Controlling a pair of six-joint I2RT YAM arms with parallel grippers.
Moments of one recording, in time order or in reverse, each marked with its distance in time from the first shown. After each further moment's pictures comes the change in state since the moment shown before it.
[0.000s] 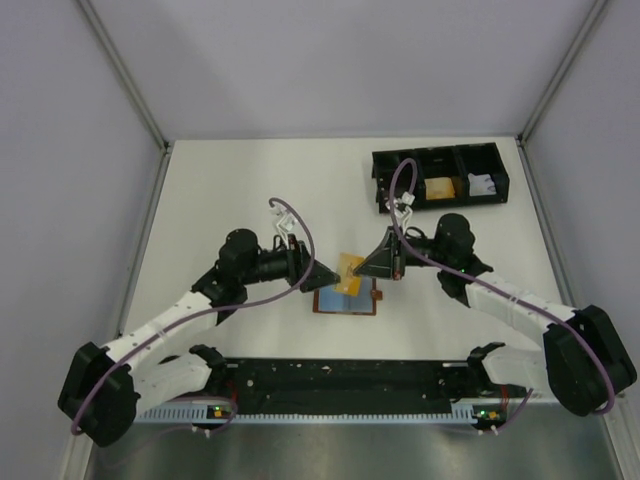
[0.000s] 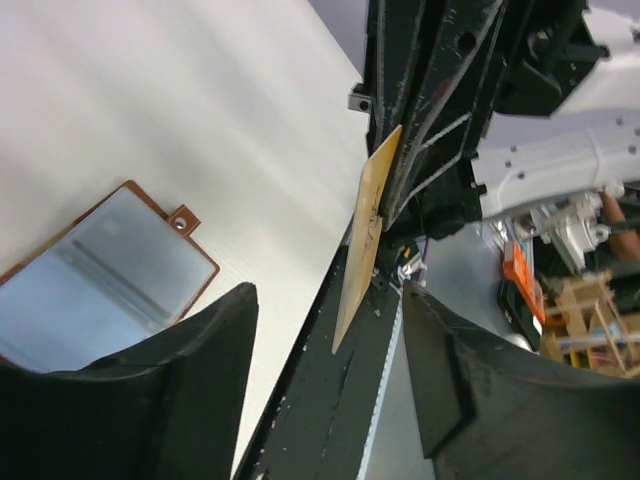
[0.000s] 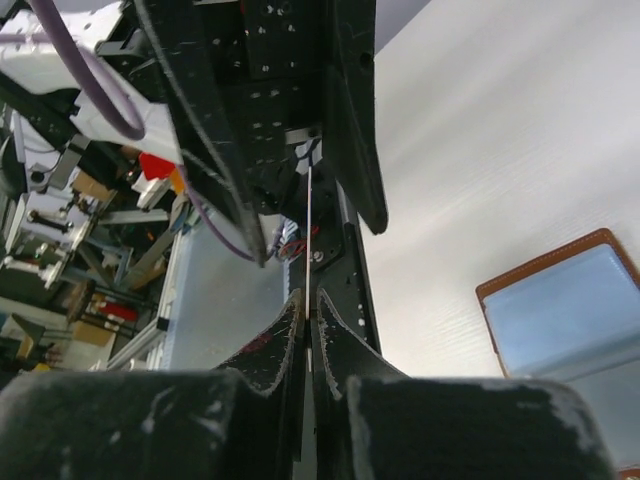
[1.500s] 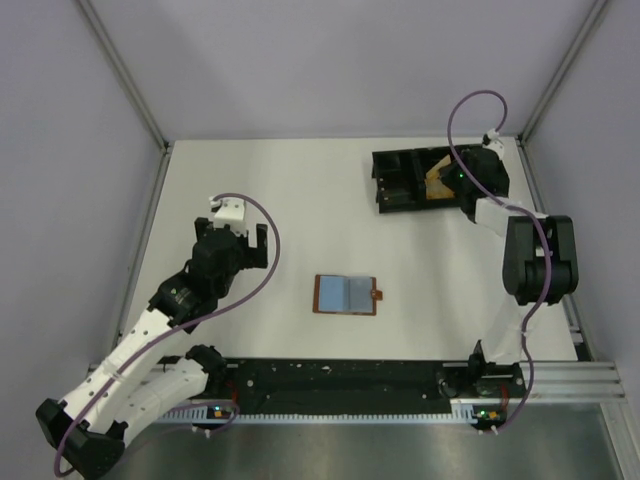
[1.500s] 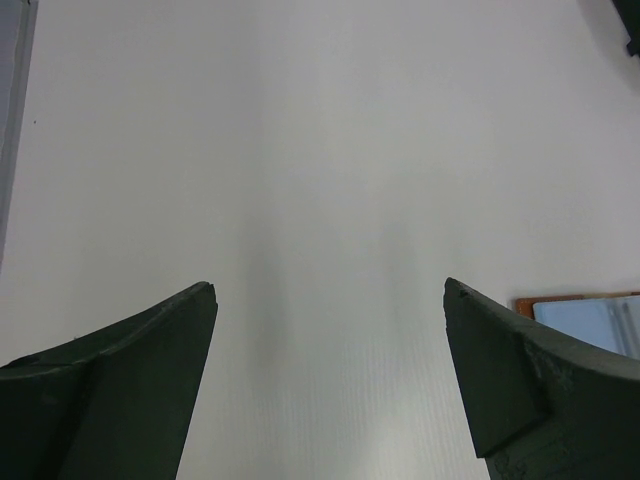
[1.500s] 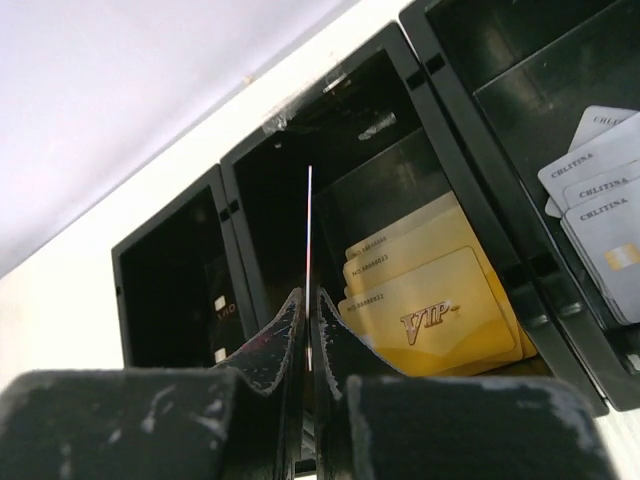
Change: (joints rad) left arm 0.011 -0.268 0.232 -0.762 -1.195 0.535; right arm -0.480 0.624 0.570 -0.259 1.023 -0.089
